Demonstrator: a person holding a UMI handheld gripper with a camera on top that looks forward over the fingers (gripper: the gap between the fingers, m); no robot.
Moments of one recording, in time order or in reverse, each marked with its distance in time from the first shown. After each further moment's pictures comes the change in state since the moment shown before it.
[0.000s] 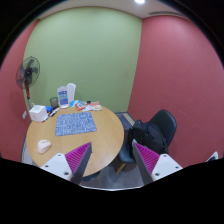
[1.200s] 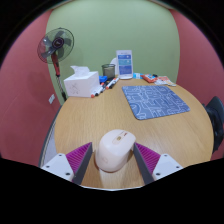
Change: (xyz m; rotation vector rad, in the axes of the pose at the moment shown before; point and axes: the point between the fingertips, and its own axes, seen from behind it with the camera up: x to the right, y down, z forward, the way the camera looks) arm -0.430 0.126 0.171 -0.150 -0.336 -0.029
